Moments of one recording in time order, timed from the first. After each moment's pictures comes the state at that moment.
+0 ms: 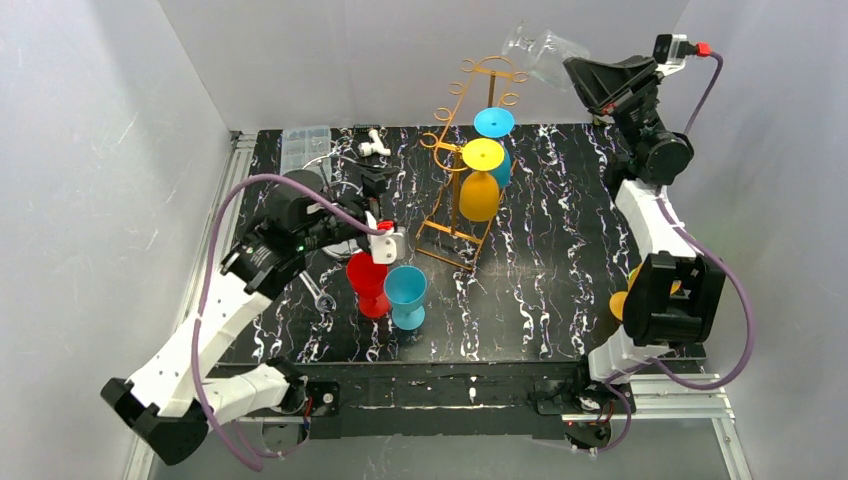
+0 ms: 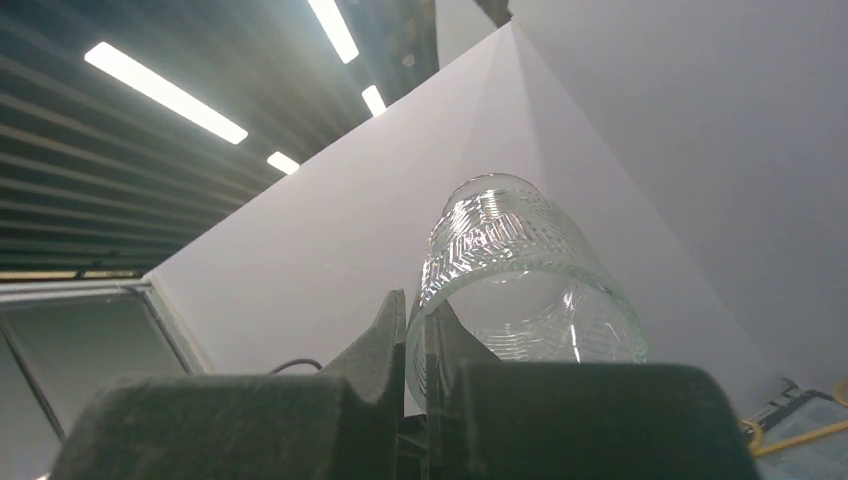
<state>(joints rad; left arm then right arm) -0.62 1.05 1.21 -0.44 0.48 1.20 -0.07 1.62 1.34 1.43 -0.68 1.83</state>
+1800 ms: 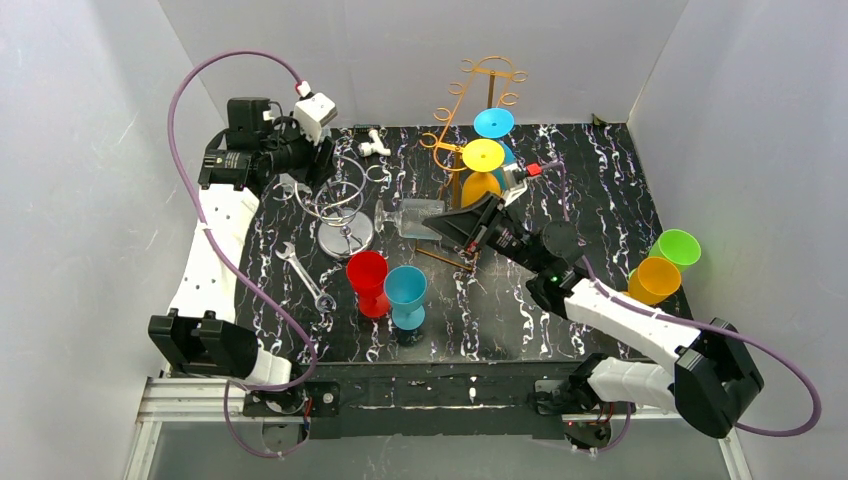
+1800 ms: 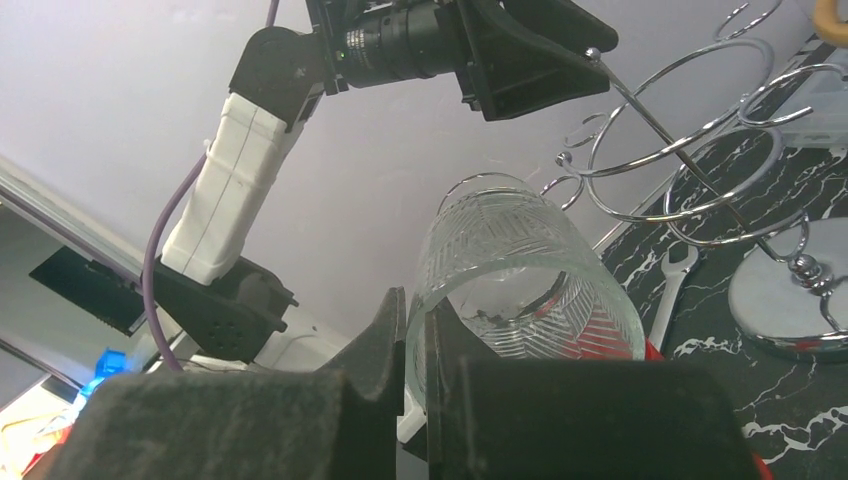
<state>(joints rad) -0.08 1.45 1.66 -0.86 0.50 0.49 0.76 1.15 0.67 0.87 -0.39 1.04</state>
